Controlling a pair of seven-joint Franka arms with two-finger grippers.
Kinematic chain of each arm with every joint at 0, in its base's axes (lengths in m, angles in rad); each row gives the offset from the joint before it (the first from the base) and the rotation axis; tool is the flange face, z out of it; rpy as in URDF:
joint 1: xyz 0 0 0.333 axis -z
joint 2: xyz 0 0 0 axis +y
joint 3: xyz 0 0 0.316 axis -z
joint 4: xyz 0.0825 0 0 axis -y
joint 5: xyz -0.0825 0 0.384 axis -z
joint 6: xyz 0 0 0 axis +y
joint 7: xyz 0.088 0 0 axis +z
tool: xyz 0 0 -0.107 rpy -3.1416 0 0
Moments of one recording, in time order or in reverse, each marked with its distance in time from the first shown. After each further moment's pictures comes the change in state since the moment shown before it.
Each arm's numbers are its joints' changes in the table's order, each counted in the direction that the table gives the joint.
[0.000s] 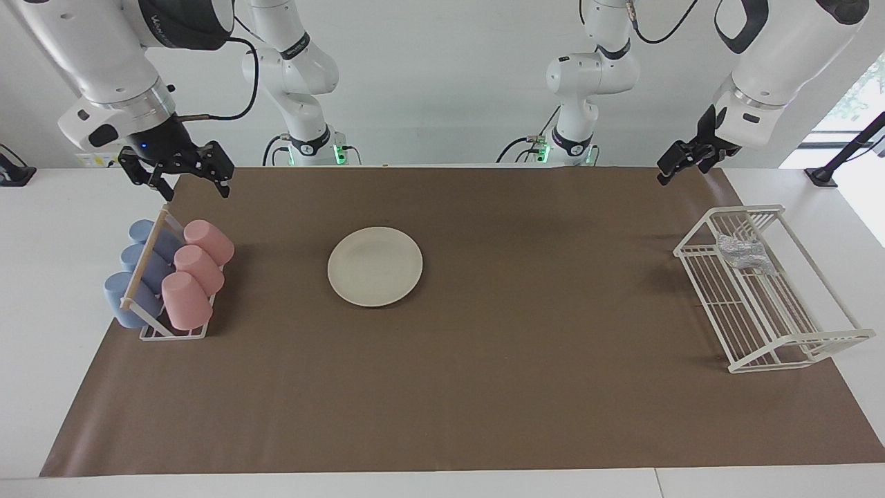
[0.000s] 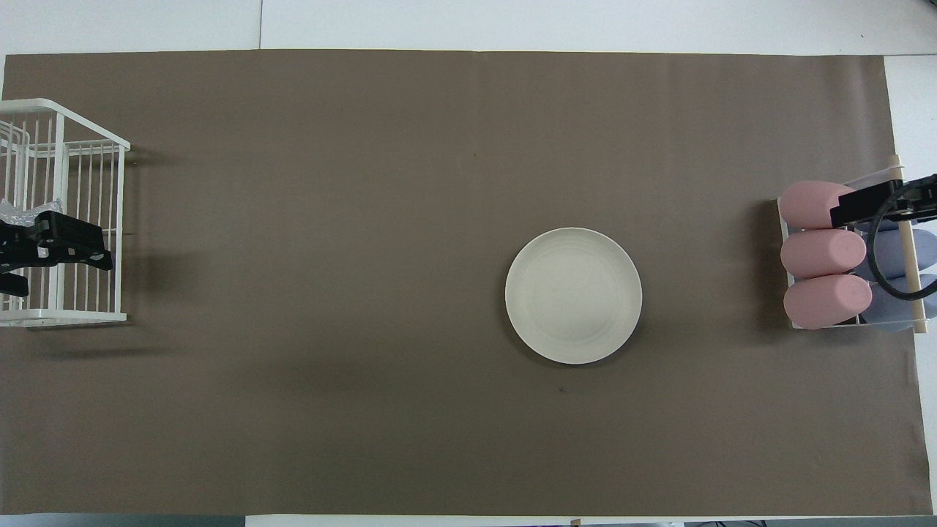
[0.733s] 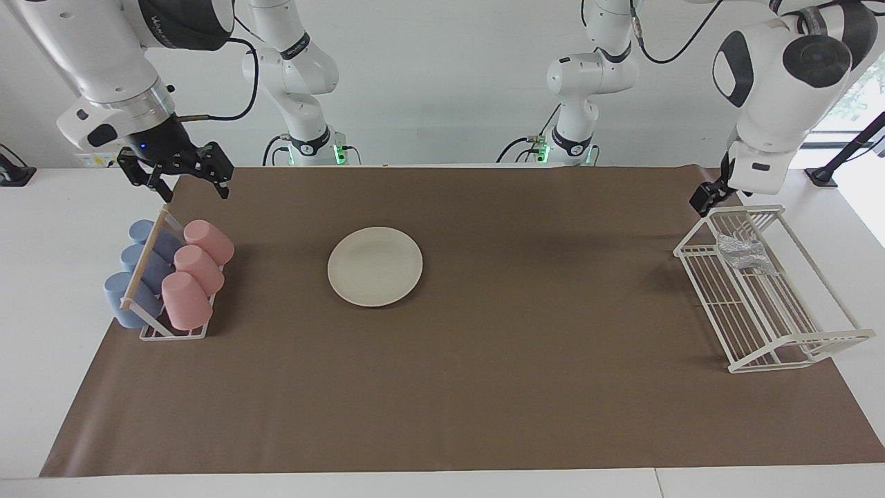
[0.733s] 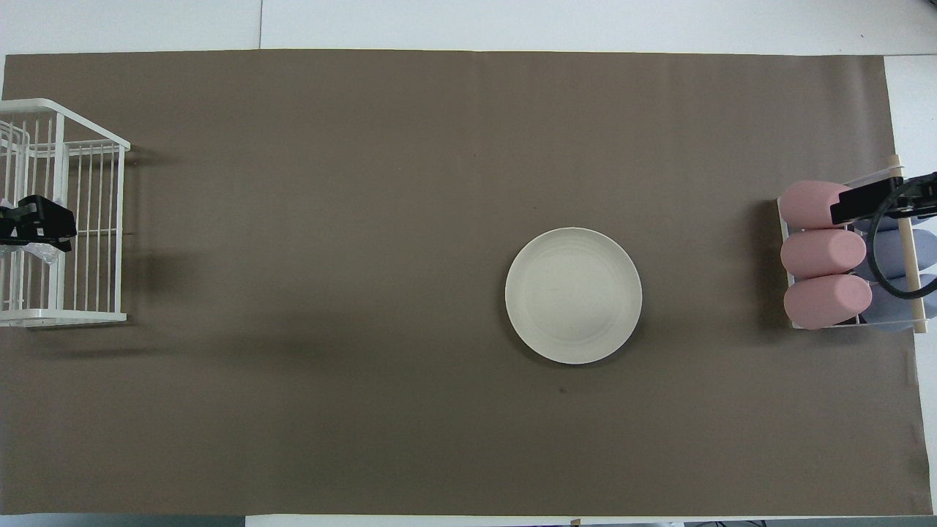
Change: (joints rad) left arm -0.091 0.053 0.082 0.005 -0.229 -0.060 0.005; right arm 0.000 0.000 0.000 -0.001 0.000 -0.016 0.001
